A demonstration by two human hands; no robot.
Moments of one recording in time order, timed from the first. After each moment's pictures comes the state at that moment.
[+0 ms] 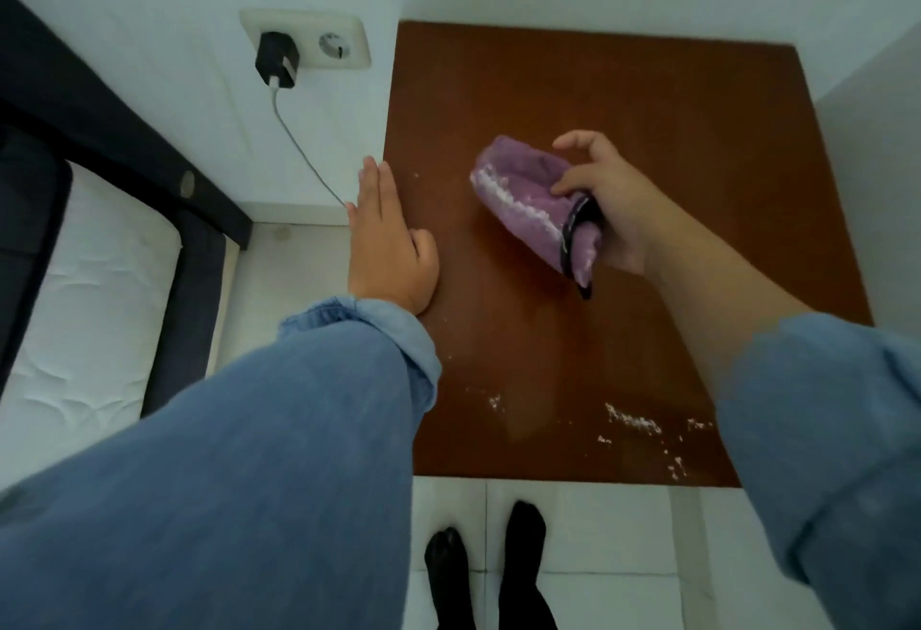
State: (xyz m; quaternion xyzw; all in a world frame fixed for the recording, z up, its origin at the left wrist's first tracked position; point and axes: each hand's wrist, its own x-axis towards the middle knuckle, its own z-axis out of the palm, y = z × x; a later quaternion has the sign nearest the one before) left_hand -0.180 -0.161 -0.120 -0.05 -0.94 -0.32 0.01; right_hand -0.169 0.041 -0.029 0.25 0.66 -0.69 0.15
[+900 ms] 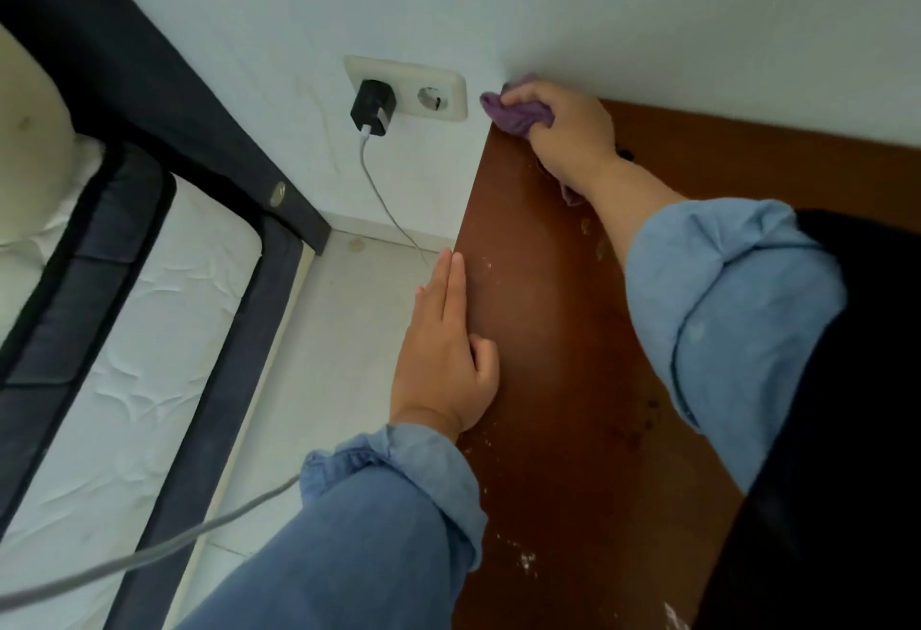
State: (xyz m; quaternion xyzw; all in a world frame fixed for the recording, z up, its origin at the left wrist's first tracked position) left_hand -0.183 -0.159 -0.117 -0.03 -0.95 -0.31 0.00; right_hand -0.391 -0.014 -0.097 -0.03 0.92 -0.40 0.01
